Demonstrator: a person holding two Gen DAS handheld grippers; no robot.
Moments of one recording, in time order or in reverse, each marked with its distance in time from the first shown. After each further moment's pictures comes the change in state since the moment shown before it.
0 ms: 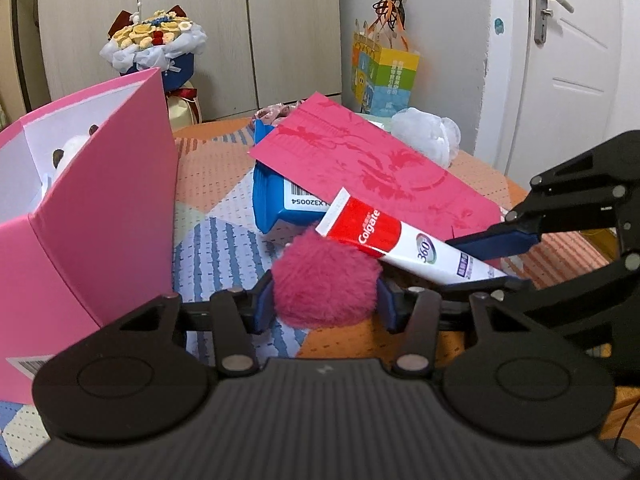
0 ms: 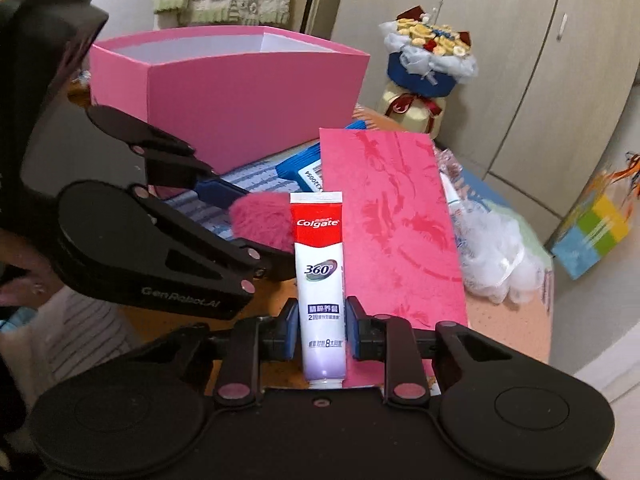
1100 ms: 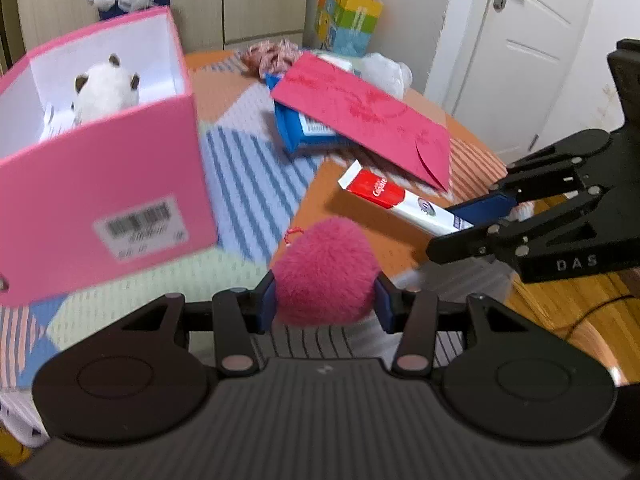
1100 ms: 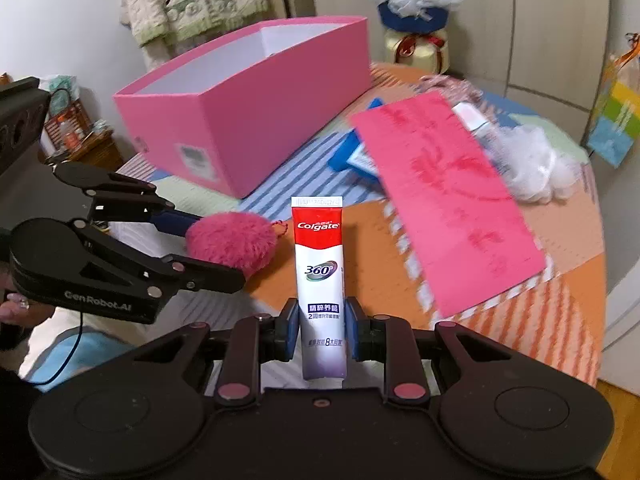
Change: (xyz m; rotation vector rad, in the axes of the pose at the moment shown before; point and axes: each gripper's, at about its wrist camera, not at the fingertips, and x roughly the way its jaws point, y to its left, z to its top) left arm -0.083 0.040 -0.022 -0.029 0.236 -0.188; right arm -0.038 0.014 -0.003 0.289 0.131 0.233
